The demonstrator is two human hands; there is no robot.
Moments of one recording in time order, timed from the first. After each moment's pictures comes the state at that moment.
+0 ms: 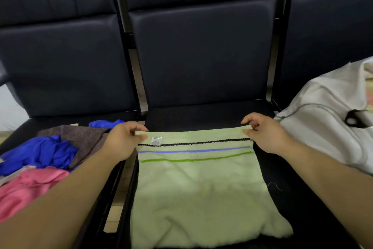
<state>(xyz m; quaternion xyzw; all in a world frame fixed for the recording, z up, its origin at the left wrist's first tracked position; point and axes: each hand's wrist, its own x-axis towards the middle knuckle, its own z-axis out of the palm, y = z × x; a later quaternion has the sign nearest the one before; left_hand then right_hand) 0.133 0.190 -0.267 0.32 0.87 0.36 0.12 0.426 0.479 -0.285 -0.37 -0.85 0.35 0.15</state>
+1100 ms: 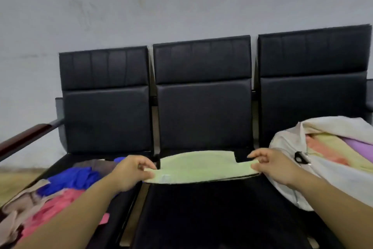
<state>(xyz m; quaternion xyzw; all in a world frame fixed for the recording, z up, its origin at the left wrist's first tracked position) 0.223 0.109 -0.154 0.40 0.83 0.36 0.16 0.528 0.433 -0.171 -0.29 -0.83 0.45 0.18</state>
